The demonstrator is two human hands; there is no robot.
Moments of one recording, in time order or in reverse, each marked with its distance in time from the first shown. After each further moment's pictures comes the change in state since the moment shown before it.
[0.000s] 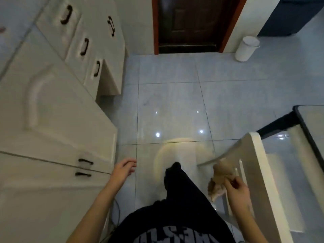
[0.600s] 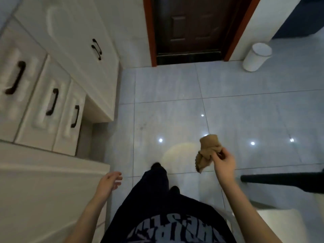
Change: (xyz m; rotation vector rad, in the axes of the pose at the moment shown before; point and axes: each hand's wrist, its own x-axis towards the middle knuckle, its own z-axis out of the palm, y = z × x) left_hand 0.245 0.198 0.014 -0.004 0.126 -0.187; right_hand 0.315 -0.271 0.123 0.150 -0.061 -0.147
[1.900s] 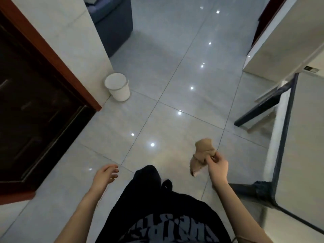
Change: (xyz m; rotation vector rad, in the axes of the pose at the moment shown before) left_hand 0.194 0.606 0.639 0.720 -0.672 0.389; right_hand 0.451 -0.061 -0.262 0.276 0.963 0.435
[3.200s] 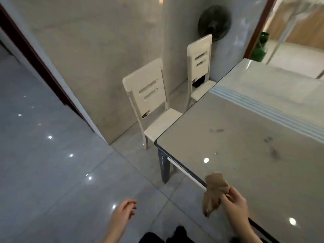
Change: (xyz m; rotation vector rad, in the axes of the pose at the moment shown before) left_hand 0.209 0.526 0.663 0.905 -0.990 0.495; right_hand 0.342 -0.097 -0.204 0.628 1.140 0.278
